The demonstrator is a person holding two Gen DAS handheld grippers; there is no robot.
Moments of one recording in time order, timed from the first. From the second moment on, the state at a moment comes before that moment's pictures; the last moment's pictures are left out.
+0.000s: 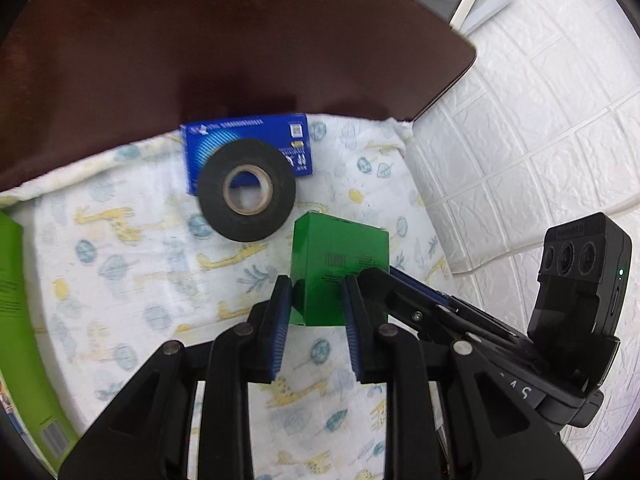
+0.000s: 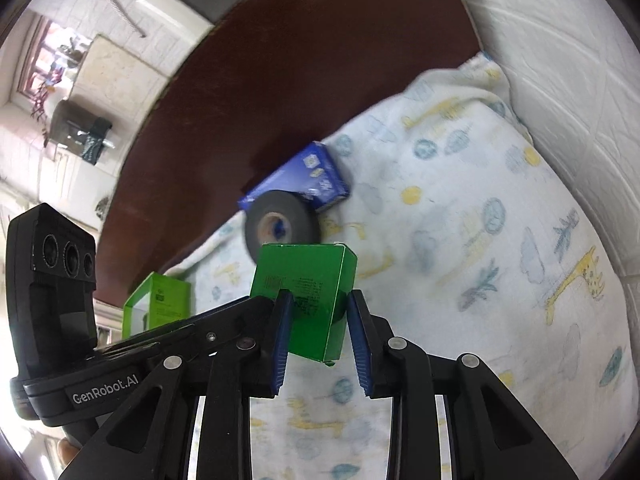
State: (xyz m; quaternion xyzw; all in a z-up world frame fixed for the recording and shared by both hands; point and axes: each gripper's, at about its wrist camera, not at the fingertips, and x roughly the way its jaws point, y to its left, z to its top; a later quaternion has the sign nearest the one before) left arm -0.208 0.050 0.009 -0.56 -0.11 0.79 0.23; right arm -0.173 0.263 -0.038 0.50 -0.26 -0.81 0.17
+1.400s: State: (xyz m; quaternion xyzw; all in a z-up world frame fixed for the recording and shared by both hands) left arm -0.116 -0.320 0.020 -0.48 -0.25 0.84 0.04; right arm -0.155 -0.132 -0.010 0.53 -0.11 -0.75 0.38
